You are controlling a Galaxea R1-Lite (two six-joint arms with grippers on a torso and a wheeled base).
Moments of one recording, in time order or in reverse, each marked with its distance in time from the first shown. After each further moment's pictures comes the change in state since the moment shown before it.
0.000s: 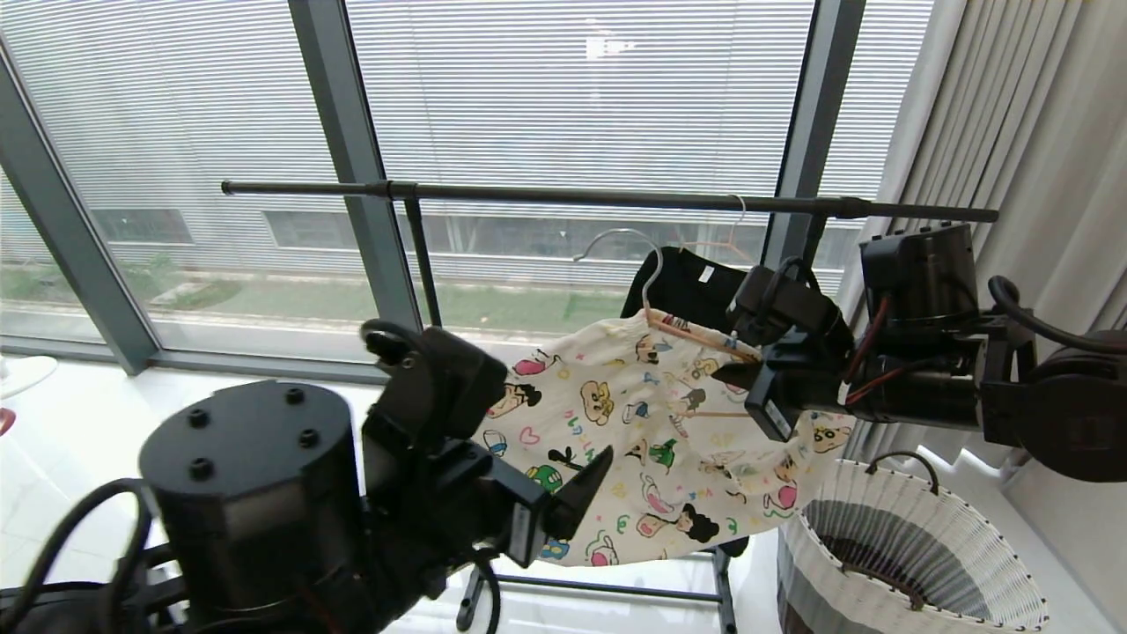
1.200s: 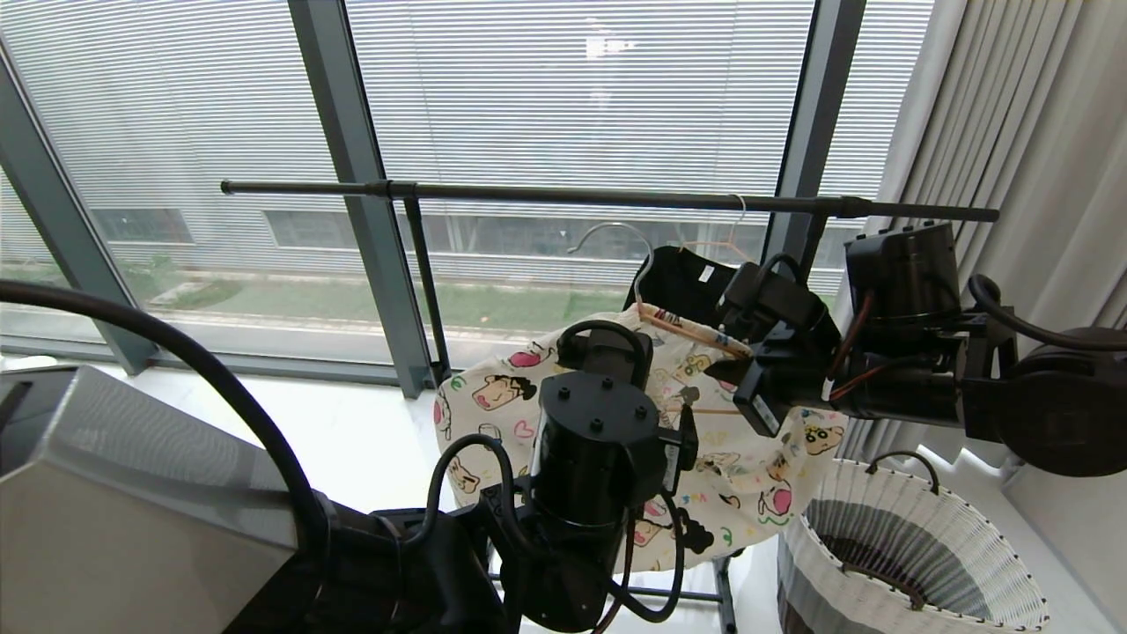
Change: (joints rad) left arm -0.065 0.406 -0.368 0.002 0.310 -0.133; right arm 0.012 0.021 -0.024 -0.002 -0.027 0.031
